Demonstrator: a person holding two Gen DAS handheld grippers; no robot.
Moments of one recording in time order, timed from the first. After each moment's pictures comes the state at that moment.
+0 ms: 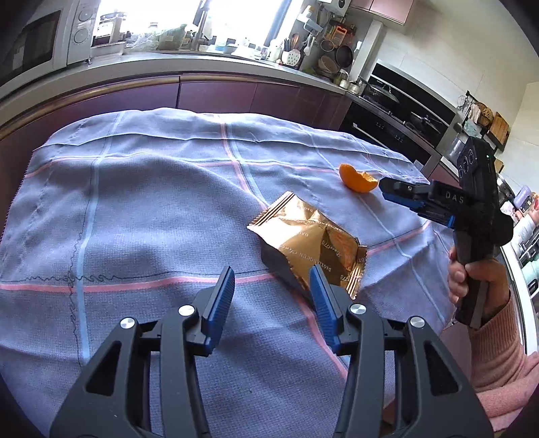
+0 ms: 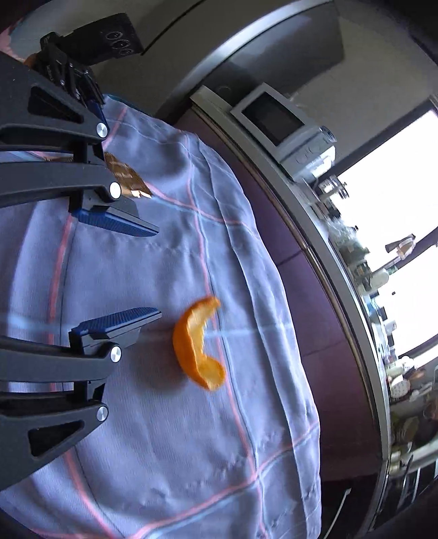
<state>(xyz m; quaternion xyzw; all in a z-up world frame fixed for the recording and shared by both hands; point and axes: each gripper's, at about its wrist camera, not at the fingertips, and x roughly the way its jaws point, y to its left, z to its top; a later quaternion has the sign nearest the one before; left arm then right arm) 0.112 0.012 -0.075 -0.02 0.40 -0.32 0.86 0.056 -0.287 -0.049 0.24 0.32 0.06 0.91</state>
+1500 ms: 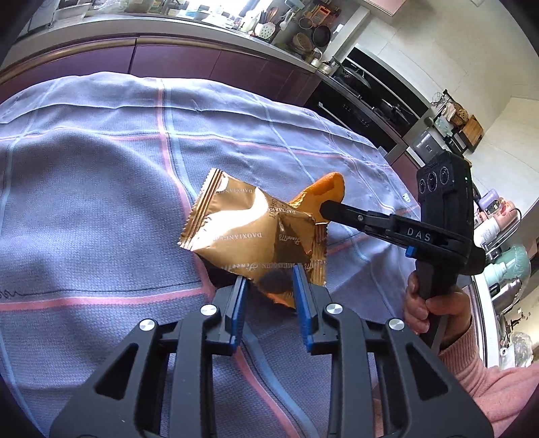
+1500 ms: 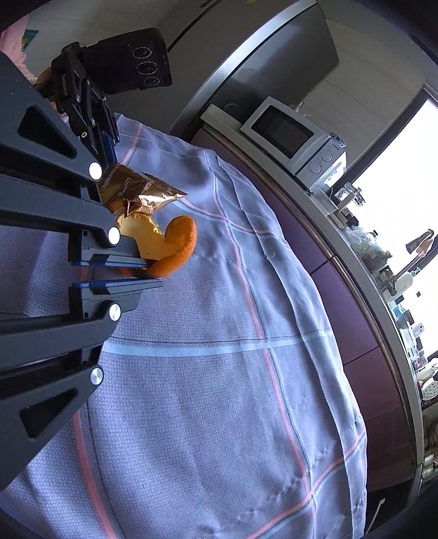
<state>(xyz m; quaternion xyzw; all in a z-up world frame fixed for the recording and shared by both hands) 0.133 -0.039 -0.093 -0.07 0.46 -0.40 0.79 0.057 -0.258 -0.075 0.25 0.36 0.15 0.88</state>
